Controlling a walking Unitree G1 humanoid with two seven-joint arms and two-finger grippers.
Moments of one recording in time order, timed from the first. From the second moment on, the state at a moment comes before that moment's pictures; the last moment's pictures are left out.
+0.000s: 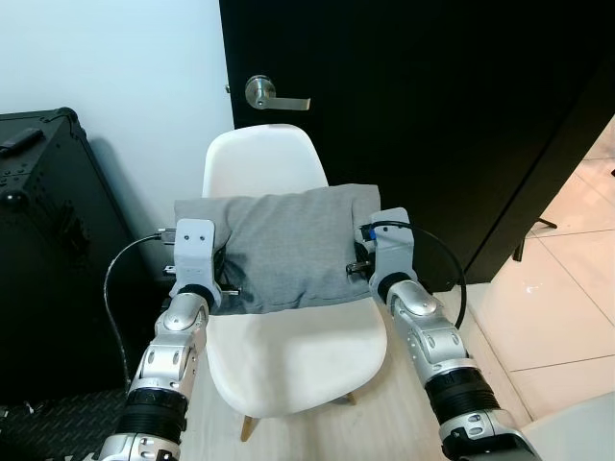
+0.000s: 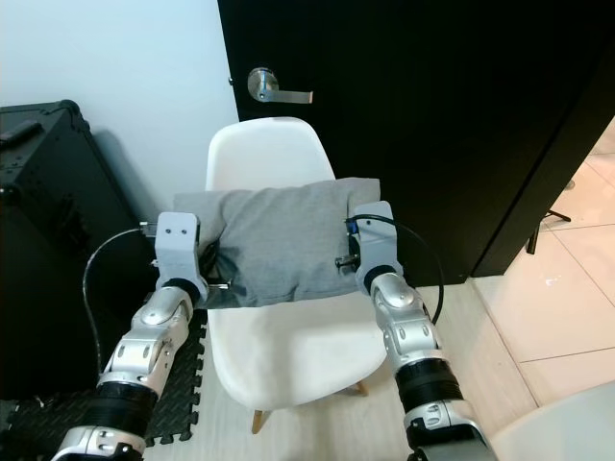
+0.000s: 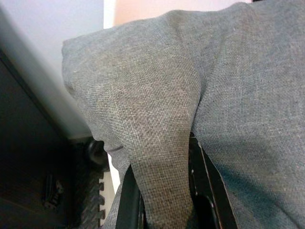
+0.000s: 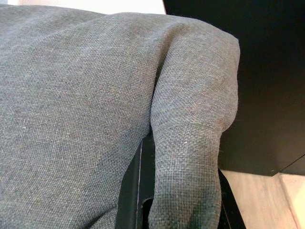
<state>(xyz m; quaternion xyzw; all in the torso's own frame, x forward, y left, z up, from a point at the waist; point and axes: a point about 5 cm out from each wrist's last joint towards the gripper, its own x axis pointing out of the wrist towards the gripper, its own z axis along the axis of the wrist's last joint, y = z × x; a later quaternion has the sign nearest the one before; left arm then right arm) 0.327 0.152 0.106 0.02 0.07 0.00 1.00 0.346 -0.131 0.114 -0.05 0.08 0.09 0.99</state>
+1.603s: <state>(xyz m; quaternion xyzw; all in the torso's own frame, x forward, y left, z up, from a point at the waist) 0.325 0.155 0.102 0.01 0.07 0.03 1.00 0.346 -0.127 0.111 -0.04 0.08 0.09 0.99</state>
